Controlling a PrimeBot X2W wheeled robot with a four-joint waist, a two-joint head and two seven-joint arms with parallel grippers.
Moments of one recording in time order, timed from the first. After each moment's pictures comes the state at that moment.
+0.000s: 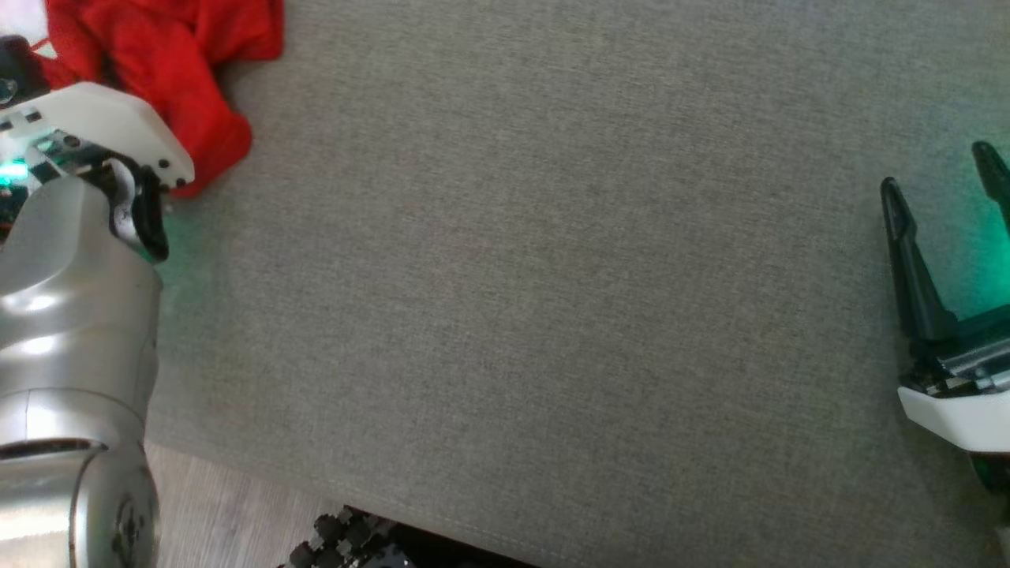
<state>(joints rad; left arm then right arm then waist) -1.07 0.19 0.05 1.19 -0.25 0.04 0.04 -0.07 -0.40 0.04 -0.18 0.11 0.13 -0.25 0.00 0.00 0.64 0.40</state>
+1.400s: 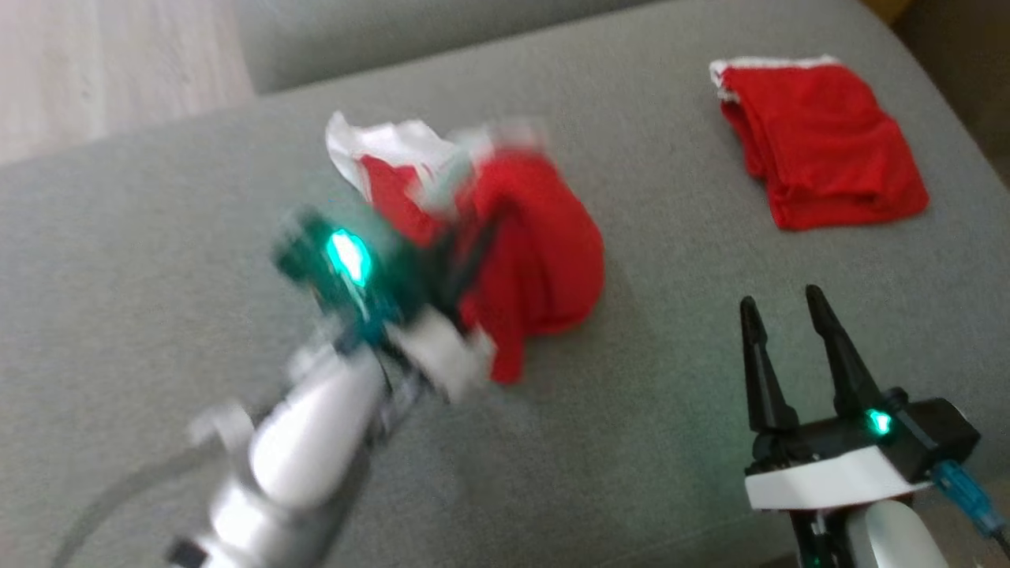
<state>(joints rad) -0.61 0.14 -0.57 0.36 -0.12 -0.12 -0.04 0.03 -0.06 0.12 0.03 0.16 0.13 -0.26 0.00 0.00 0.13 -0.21</state>
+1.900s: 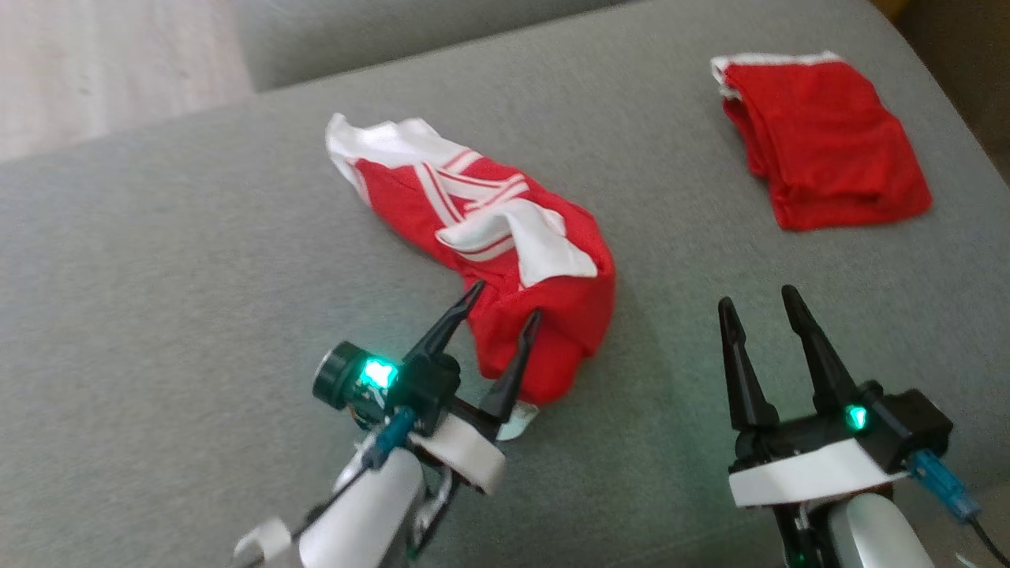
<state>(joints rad) -0.42 0.05 -0.67 0.54 -0.22 -0.02 -0.25 -0.01 -0.05 0.15 0.09 0.17 0.13 -0.26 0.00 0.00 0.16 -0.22</state>
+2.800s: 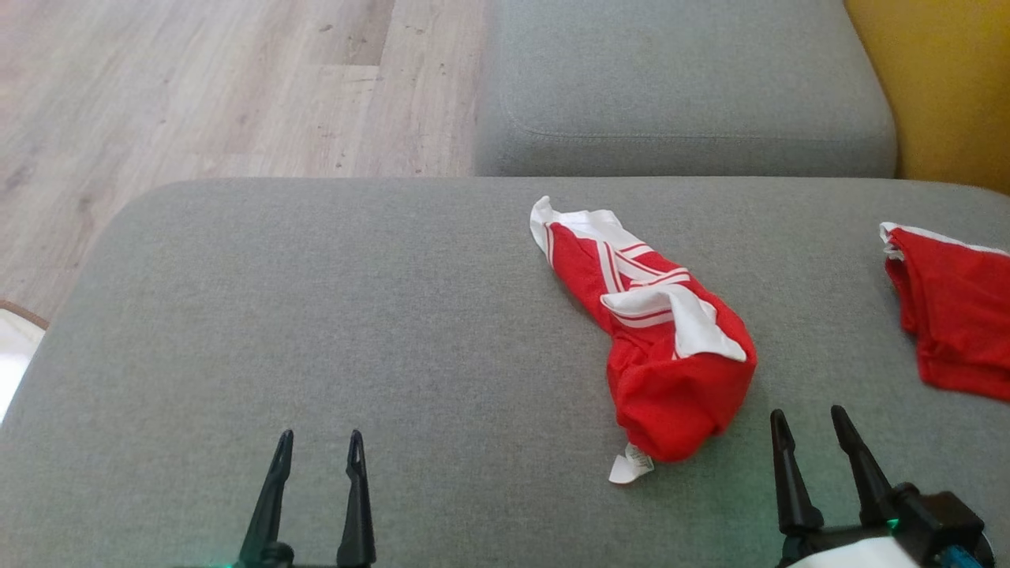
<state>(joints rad) 0.23 0.09 -0.28 -0.01 -0.11 0.17 -0.26 0.20 -0.04 0.03 0.14 0.16 0.13 -0.26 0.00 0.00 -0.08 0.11</state>
